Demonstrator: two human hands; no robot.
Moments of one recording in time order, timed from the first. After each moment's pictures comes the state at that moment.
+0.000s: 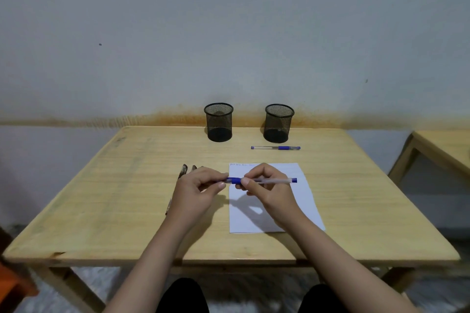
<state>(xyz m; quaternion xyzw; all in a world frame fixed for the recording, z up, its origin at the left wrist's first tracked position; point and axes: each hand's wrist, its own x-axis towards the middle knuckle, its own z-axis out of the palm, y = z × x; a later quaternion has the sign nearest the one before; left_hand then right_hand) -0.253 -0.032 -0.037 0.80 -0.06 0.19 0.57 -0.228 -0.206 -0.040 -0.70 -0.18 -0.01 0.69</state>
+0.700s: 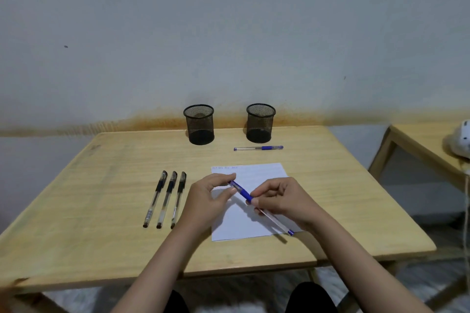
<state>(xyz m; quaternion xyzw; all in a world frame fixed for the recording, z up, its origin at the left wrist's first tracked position) -0.223 -0.078 -0.061 0.80 -0.05 0.12 0.59 -0.218 -0.272 -0.038 -0.74 -0.11 0.14 0.65</state>
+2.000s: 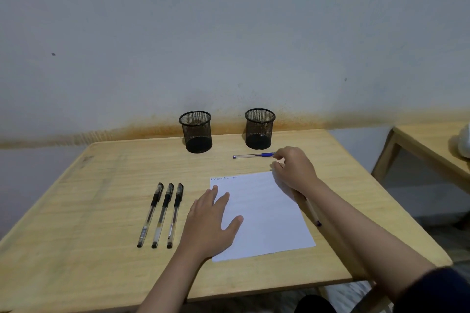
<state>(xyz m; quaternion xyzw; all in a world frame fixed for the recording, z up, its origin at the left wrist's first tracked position) -0.210 -0.074 -0.092 0.97 -0.06 0.03 0.23 -0.091 -0.294 -0.055 -0.95 -0.08 -0.18 0.23</state>
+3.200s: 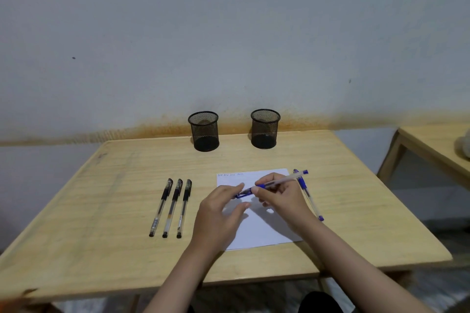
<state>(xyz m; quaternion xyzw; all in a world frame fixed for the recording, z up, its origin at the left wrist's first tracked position) -0.230 -0.086 -0.074 0.85 -0.13 0.24 0.45 -0.201 -0.249 -0.049 -0.72 -0.10 0.00 0.69</state>
